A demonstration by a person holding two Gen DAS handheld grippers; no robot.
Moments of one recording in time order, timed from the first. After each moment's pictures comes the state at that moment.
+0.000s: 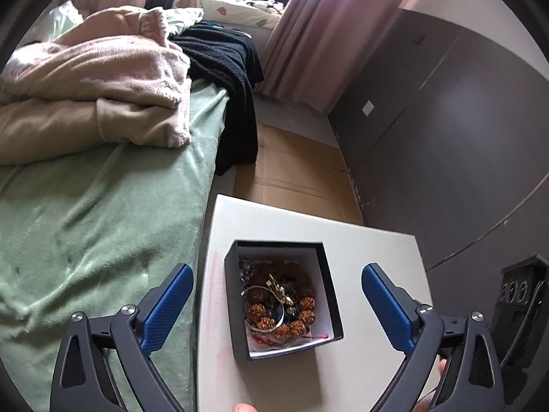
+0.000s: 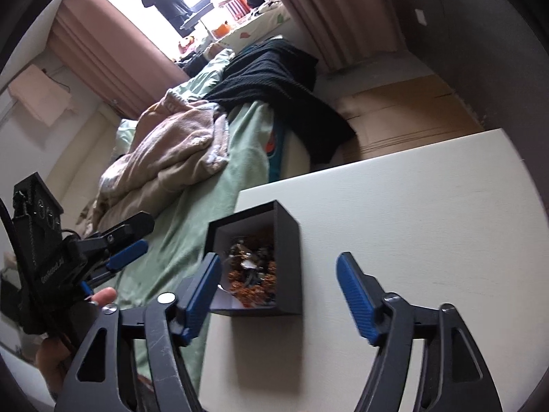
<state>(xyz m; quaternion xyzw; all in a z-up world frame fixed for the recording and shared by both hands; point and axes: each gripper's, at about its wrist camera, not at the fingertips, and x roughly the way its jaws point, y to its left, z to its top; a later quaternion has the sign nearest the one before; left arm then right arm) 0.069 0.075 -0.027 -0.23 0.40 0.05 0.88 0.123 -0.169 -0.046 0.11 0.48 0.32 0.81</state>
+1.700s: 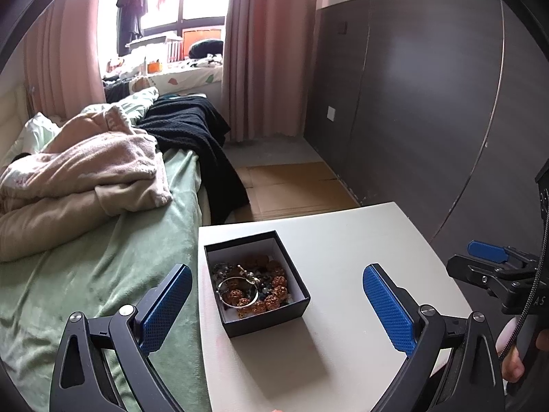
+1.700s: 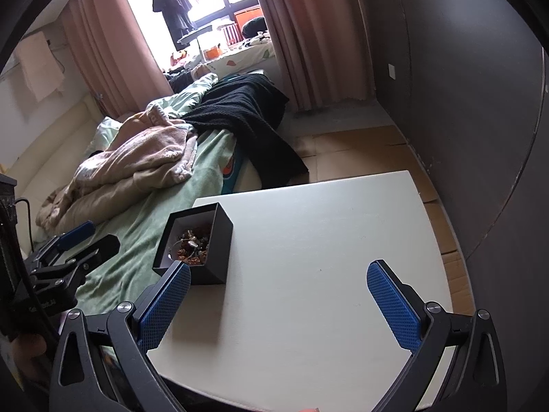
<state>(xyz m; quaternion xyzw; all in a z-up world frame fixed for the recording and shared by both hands) 0.009 -0.018 0.007 -0.05 0.33 0.04 0.94 0.070 -0.258 0.000 0.03 0.40 0.26 0.88</state>
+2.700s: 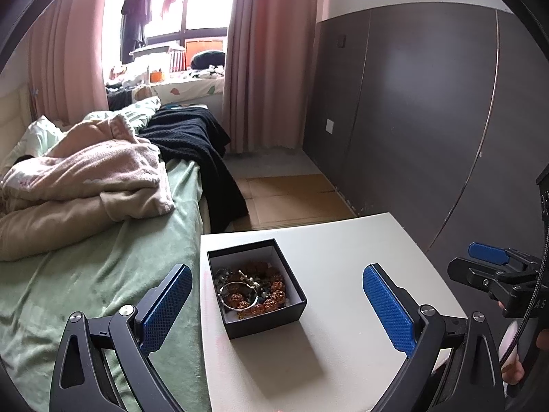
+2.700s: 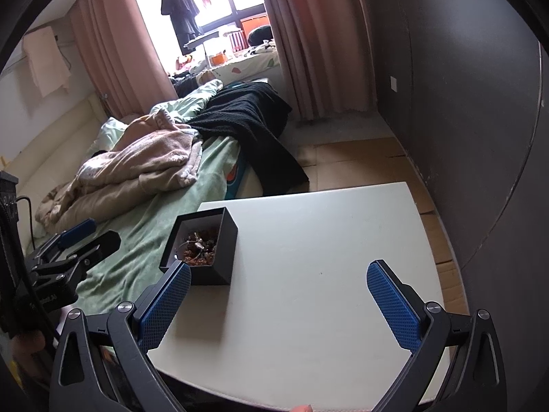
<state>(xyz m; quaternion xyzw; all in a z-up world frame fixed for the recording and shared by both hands) -0.007 -0.020 0.017 -0.05 0.31 0.04 0.95 0.052 -0.260 0.017 0.02 0.38 0.27 0.89</state>
